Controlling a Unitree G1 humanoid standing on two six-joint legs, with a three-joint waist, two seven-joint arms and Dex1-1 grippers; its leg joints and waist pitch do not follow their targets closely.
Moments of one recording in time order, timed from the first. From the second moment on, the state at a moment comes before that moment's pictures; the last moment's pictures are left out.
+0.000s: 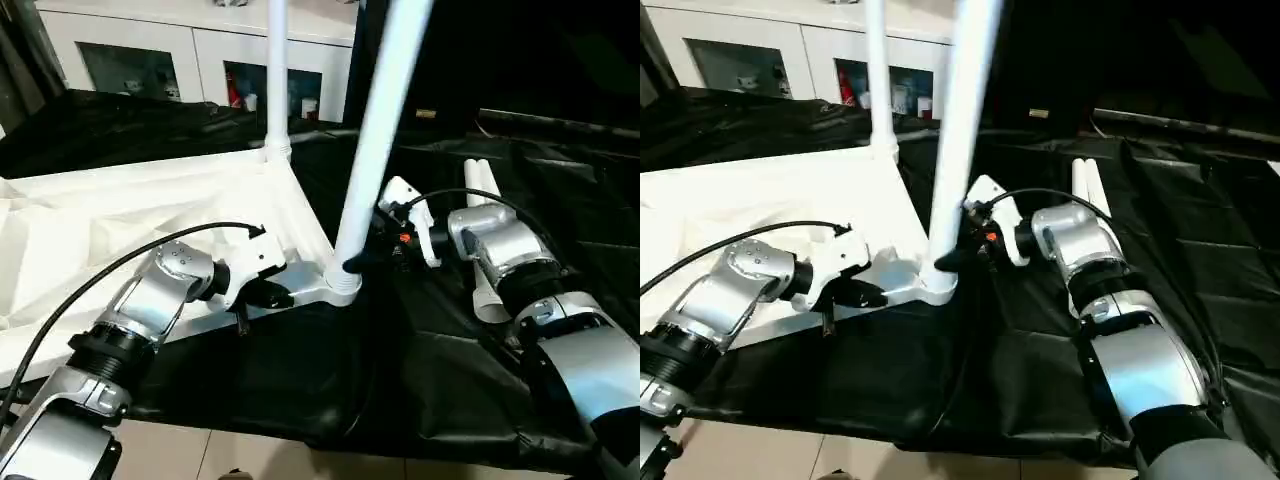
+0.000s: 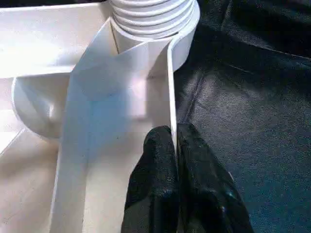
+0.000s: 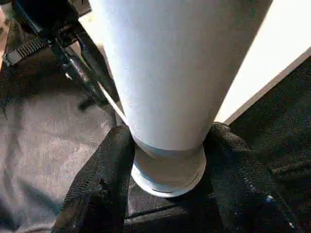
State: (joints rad) left arm -0.62 0.48 -0.34 0.42 0.06 0.34 -1.15; right arm -0.99 -0.29 0.21 1.04 -0.04 0.22 1.29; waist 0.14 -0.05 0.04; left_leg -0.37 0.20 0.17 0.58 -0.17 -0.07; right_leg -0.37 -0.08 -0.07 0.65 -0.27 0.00
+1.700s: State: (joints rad) left arm -0.79 0.32 -0.02 0.37 -0.38 0.41 -1.20; right arm -0.85 -0.28 0.18 0.90 0.00 0.19 1.19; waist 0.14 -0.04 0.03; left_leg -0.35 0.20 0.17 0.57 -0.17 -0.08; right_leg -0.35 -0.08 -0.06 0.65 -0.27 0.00
